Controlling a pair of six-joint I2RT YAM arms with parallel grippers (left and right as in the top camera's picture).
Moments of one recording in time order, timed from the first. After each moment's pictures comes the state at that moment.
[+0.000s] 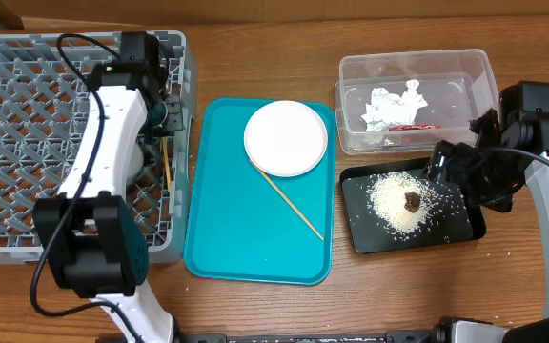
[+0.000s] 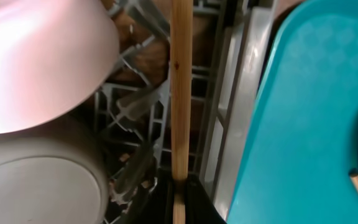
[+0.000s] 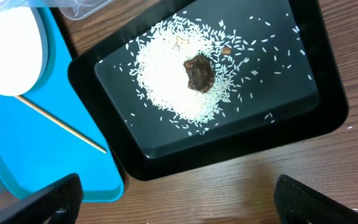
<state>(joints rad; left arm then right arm) 0.01 1.94 1.66 -1.06 -0.10 -0.12 -0.13 1.46 1.37 -1.40 -0.24 0.22</state>
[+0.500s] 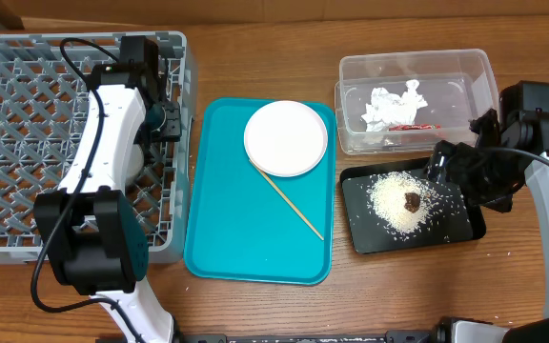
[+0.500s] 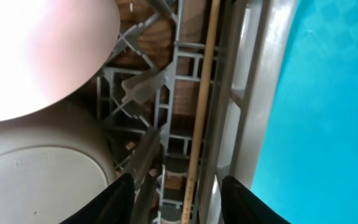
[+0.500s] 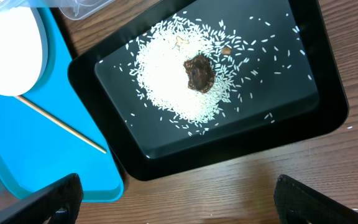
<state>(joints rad) 0.02 1.95 1.66 -1.10 -0.09 -0.08 -0.13 1.46 1.37 -1.40 -0.24 0.22</state>
